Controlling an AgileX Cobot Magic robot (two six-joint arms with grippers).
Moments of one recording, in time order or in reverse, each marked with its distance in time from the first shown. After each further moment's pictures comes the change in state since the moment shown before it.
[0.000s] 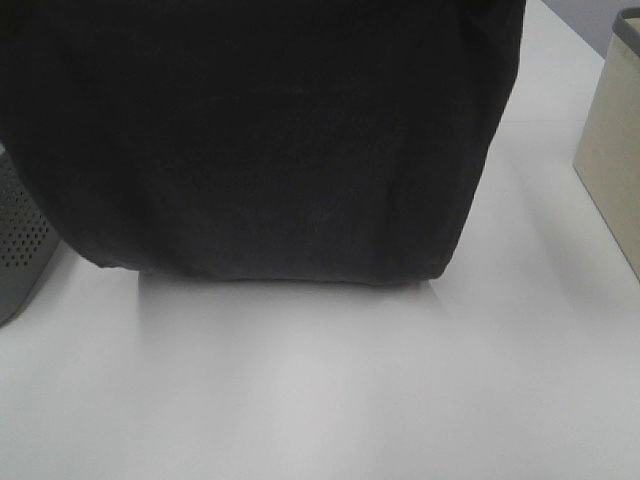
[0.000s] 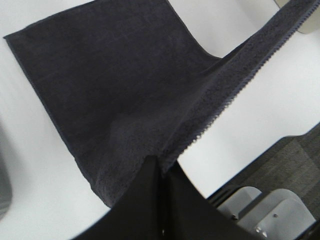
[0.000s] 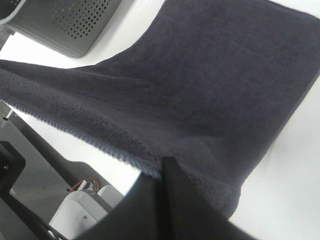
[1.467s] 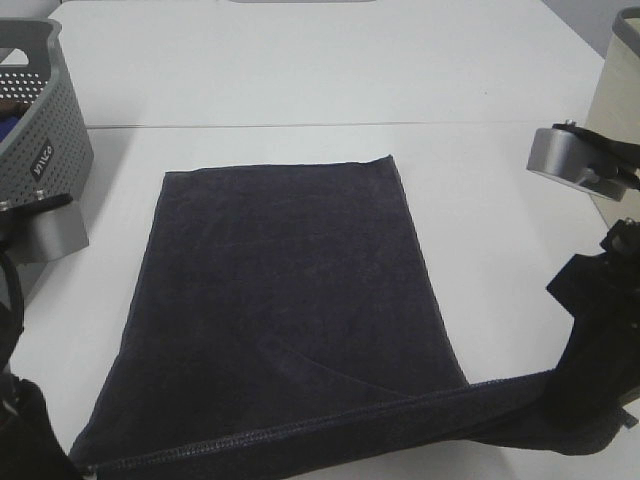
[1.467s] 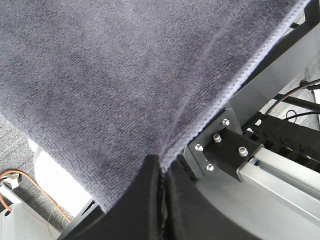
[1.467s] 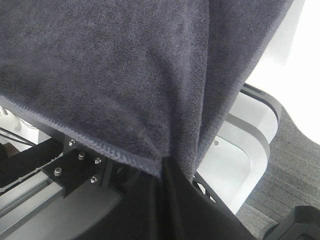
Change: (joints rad) left arm -0.217 -0.037 0.645 -0.312 -0.058 -0.035; right arm -0.001 -0.232 0.784 0.045 -0.007 0.028
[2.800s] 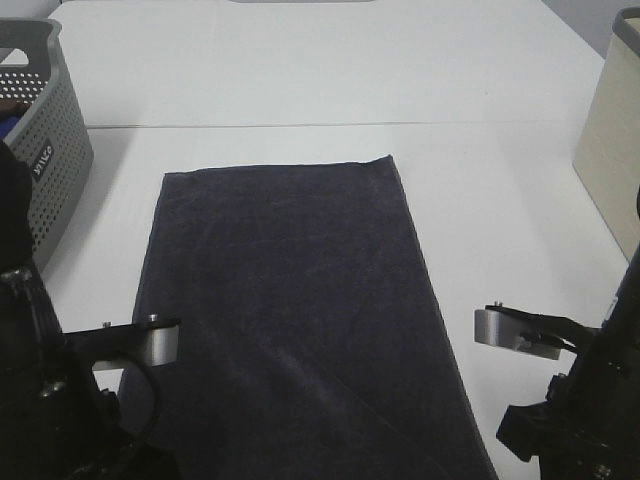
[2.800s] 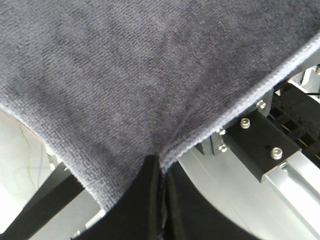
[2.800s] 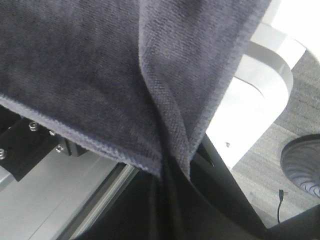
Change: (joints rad) left arm -0.001 0.427 0.000 -0.078 0.028 0.022; right arm -0.002 0.397 0.194 0.045 -0.139 -0.179
